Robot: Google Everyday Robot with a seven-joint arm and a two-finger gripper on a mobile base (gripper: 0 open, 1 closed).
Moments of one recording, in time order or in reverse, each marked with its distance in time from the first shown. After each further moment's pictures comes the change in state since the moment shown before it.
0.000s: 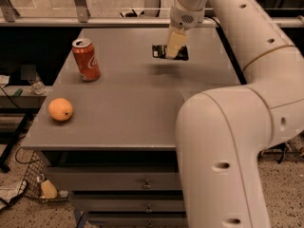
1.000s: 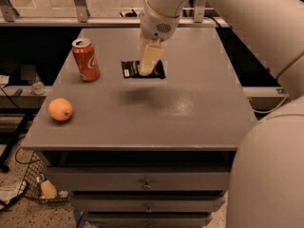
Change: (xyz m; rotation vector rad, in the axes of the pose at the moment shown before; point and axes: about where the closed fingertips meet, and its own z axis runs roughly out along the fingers) arm -0.094 0.119 -0.024 -0.110 -0.080 -0.181
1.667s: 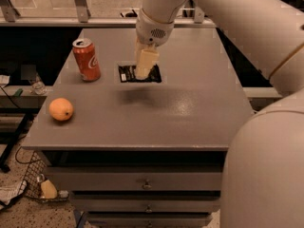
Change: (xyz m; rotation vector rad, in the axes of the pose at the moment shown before) arm -0.005 0.000 0.018 -0.022 0.007 0.004
